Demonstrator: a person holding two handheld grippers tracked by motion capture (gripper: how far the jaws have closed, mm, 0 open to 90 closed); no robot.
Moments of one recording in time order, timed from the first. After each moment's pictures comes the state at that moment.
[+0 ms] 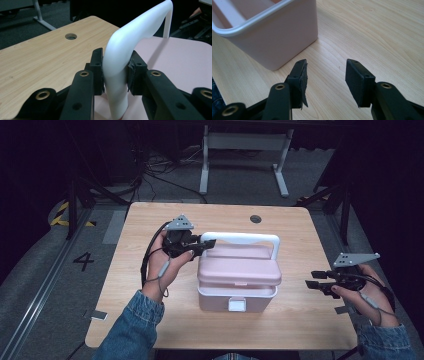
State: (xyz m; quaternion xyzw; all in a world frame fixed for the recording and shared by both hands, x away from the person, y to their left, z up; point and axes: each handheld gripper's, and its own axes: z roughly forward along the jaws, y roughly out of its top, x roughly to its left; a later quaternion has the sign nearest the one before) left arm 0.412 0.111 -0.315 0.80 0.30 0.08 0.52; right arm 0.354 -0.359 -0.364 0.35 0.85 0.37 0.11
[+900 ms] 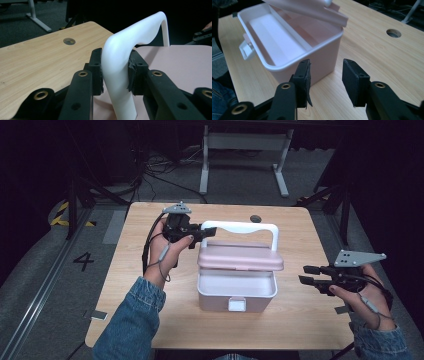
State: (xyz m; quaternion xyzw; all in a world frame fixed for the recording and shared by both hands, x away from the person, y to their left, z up) left arm 0.445 0.113 -0.308 0.77 0.32 0.04 0.54; right arm 0.338 -0.332 -0.333 0.29 0.84 0.44 0.13
